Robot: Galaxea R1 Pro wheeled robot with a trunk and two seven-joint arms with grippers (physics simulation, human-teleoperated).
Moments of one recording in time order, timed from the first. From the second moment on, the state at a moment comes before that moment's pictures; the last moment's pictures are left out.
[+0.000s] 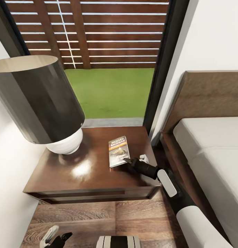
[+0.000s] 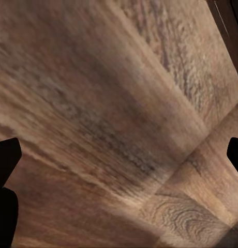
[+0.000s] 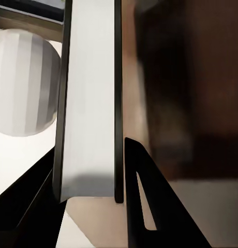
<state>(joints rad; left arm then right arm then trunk) -0.06 0.24 -0.07 -0.92 1.15 0.43 -0.01 -0.68 0.03 0.10 -0.92 -0.83 0.70 0.43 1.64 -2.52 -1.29</state>
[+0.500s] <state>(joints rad) -0.05 0.24 -0.07 -0.92 1.15 0.43 -0.01 -0.68 0.03 0.10 -0.92 -0.83 0.70 0.43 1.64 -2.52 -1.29</state>
